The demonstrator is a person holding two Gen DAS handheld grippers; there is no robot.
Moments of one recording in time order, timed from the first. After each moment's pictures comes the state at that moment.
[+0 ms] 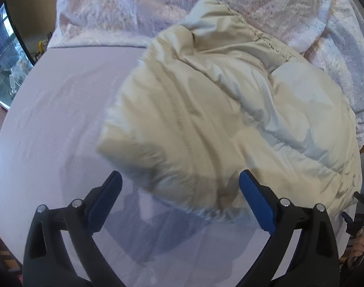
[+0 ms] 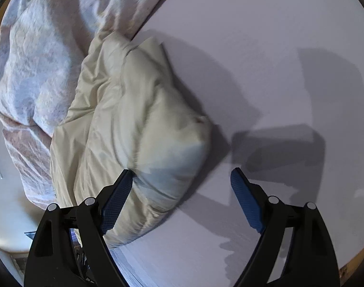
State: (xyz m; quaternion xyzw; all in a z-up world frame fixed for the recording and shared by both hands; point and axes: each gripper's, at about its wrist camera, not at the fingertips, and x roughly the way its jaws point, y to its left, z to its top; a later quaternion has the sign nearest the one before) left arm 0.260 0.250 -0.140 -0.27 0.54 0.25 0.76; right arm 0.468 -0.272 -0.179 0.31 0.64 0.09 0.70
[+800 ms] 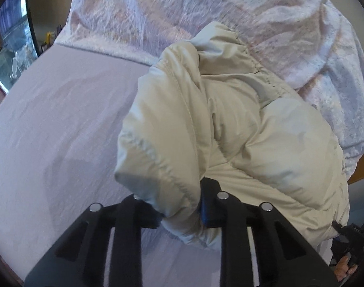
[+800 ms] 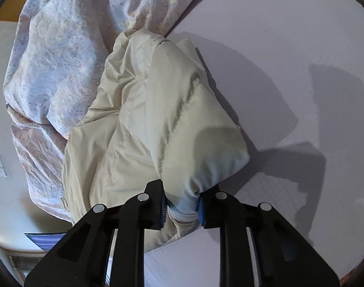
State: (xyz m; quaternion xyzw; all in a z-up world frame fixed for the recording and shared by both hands) left arm 0.247 0.254 -0.125 -0.32 0.46 0.27 0.78; right arm 0.466 -0.230 -0.152 0.32 0.60 0.10 0.72
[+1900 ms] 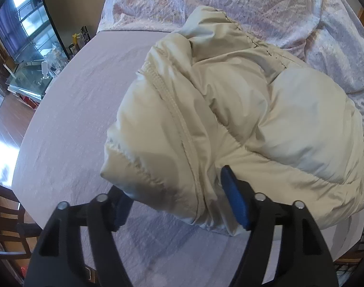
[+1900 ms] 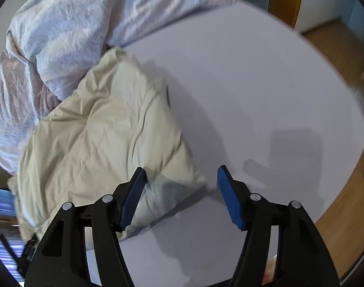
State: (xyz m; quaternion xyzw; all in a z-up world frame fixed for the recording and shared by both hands) left arm 0.127 0.212 -0.105 -0.24 0.53 0.30 0.75; right arm 0.399 -0.241 -0.096 0.07 0.58 0.04 0.81
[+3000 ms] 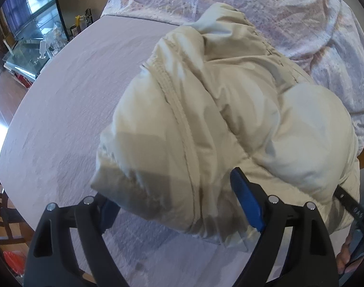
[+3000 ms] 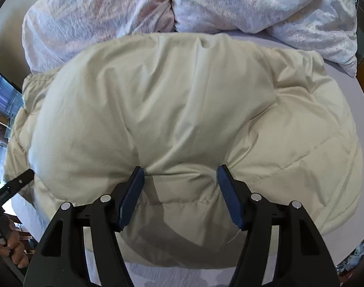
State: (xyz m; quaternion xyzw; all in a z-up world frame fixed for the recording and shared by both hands) left arm 0.127 0.231 -0.114 -0.31 0.52 0.30 0.74; right arm 0.354 -0.019 -0.126 -0.10 0.58 0.25 0.77
